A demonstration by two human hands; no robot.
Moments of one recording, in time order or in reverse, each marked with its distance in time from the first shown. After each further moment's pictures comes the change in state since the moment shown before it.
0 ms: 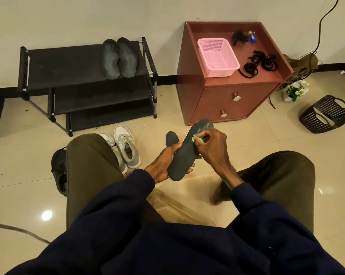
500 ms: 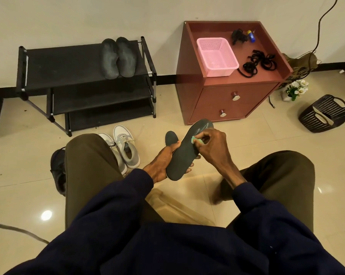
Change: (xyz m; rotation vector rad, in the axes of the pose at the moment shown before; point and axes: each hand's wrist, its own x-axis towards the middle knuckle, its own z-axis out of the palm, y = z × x) left_hand 0.000 0.001 -0.002 0.006 -0.006 -0.011; right_hand 0.001 0.000 -0.008 -0.029 -0.083 -0.040
